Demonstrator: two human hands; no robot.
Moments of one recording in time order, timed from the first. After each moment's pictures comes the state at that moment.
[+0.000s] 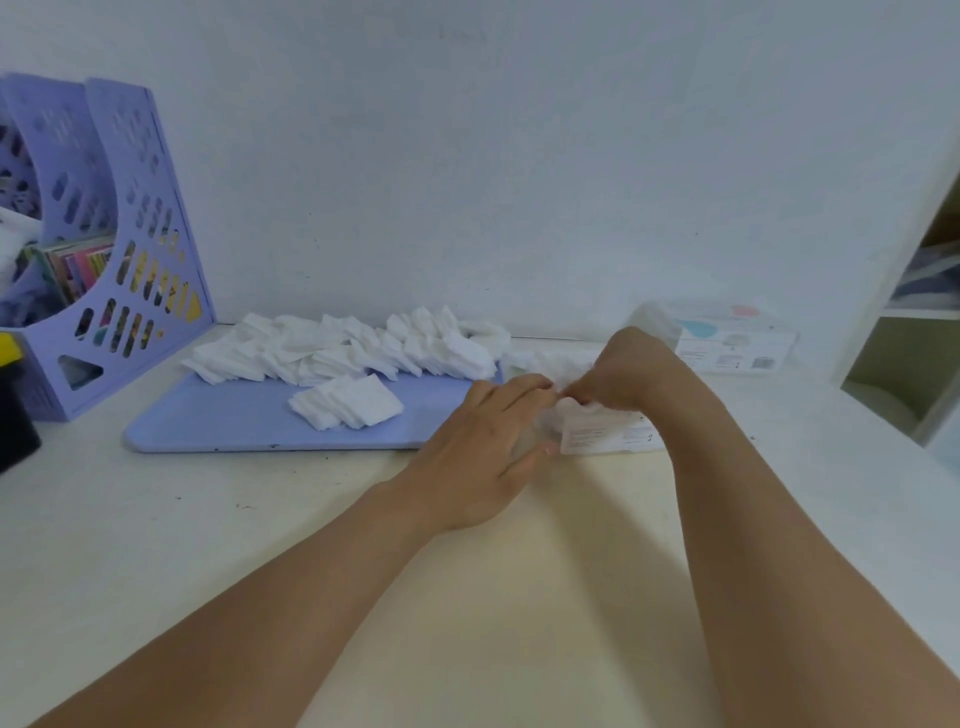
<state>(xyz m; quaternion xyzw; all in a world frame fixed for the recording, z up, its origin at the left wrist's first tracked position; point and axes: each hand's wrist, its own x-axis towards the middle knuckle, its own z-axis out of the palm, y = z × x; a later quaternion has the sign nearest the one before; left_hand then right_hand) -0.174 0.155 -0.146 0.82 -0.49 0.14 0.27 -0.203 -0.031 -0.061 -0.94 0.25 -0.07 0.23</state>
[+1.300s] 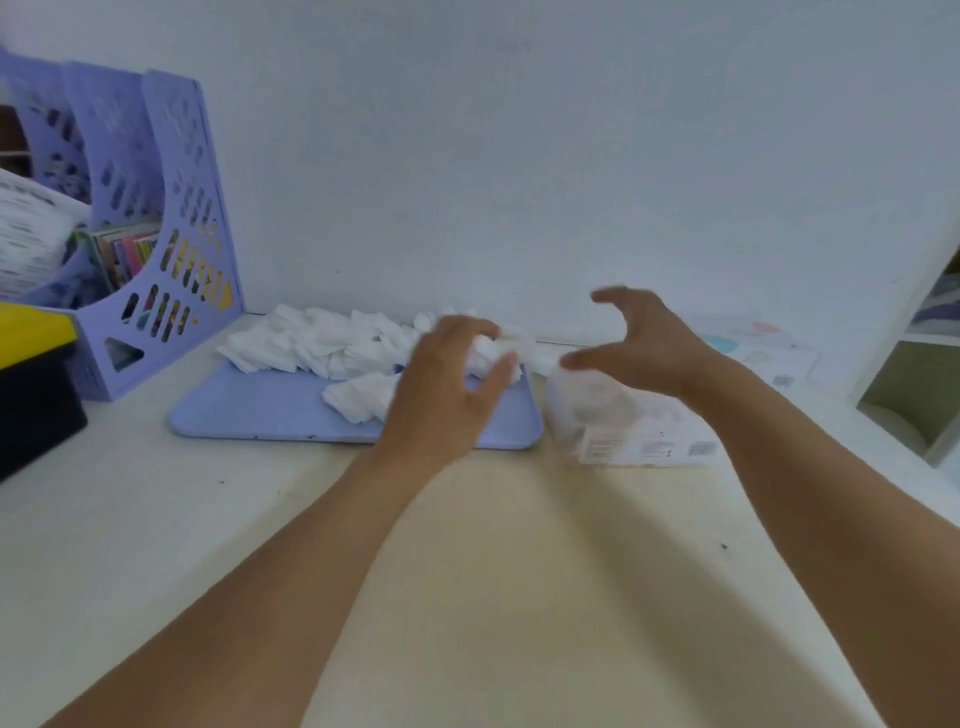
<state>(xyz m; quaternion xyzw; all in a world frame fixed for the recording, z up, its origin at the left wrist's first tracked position) -0.148 0.189 -0.116 0.78 -0.32 0.27 0.47 -0.209 -0.014 -0.031 -0.94 0.10 -0.15 0.27</state>
